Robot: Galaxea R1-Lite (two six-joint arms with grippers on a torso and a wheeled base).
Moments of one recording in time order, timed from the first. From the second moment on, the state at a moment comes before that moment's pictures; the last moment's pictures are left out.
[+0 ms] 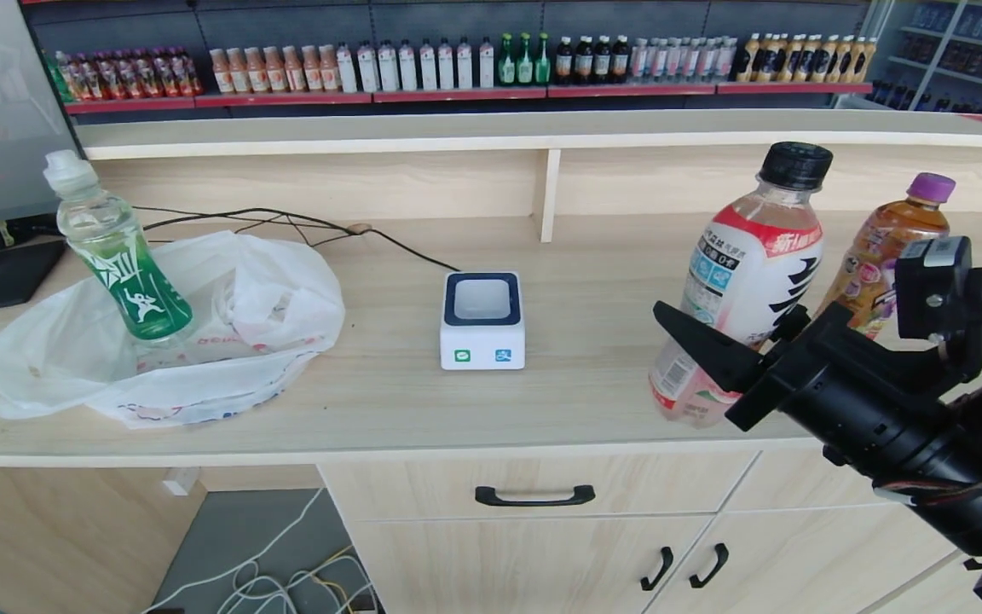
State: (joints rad) left arm 0.00 0.00 0.00 0.00 0.00 -0.01; right arm 0.51 1.63 -0.39 -1.57 0.19 -0.04
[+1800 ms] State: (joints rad) left arm 0.00 0.00 0.00 0.00 0.00 0.00; right arm 0.42 1.71 -0.67 -1.47 0.58 -0.87
